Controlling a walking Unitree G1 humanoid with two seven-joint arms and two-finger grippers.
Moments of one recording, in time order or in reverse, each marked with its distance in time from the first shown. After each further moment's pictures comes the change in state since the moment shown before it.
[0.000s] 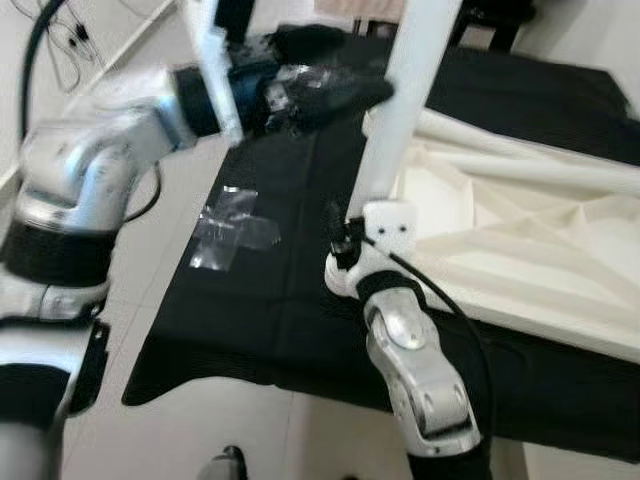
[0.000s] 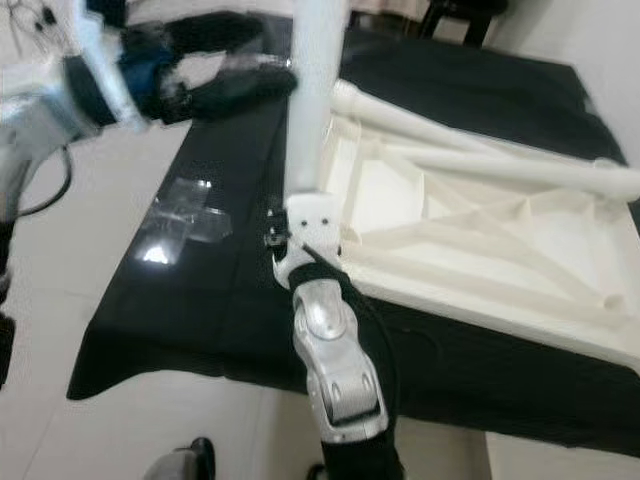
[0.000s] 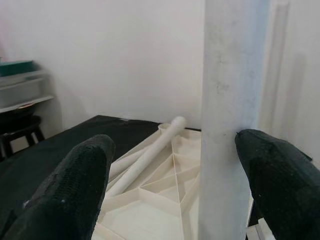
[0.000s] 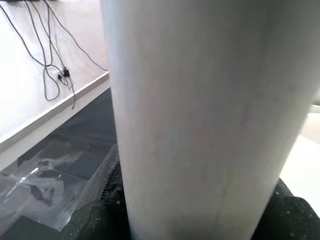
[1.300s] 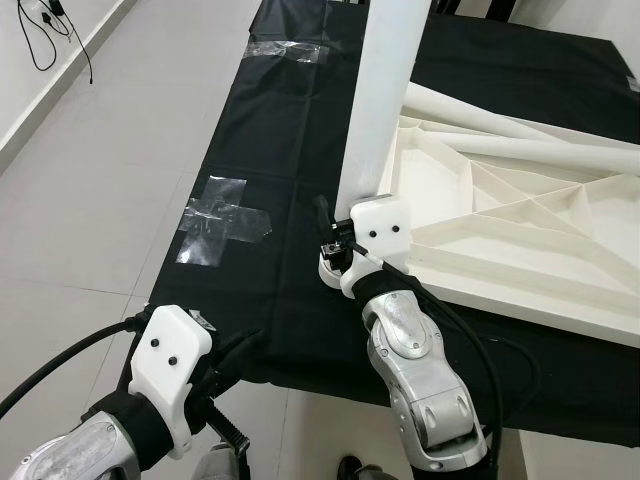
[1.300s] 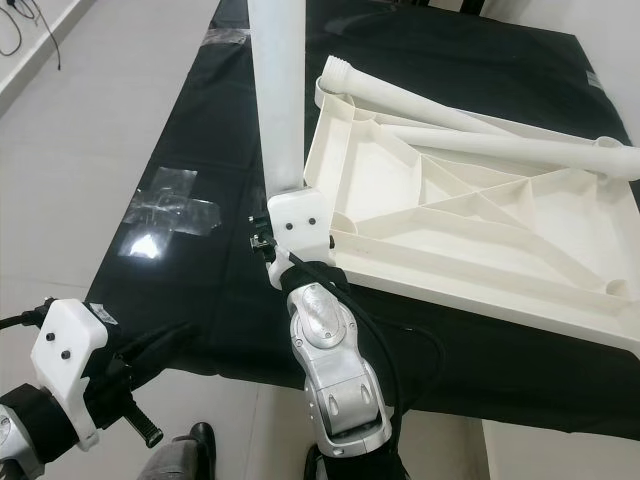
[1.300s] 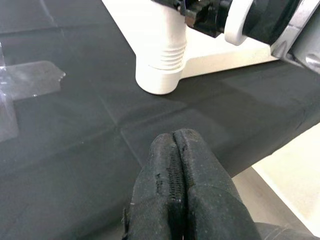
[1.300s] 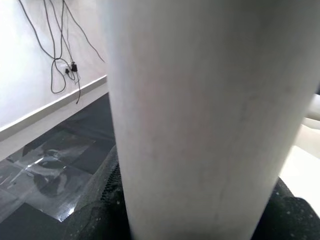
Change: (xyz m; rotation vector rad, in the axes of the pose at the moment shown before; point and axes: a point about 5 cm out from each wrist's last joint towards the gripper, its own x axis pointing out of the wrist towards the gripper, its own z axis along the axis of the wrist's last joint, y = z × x) left arm -0.118 -0.192 -0.096 -0.264 0.448 0.576; right arm -0.009 0.009 0.012 -0.072 -0.067 0.060
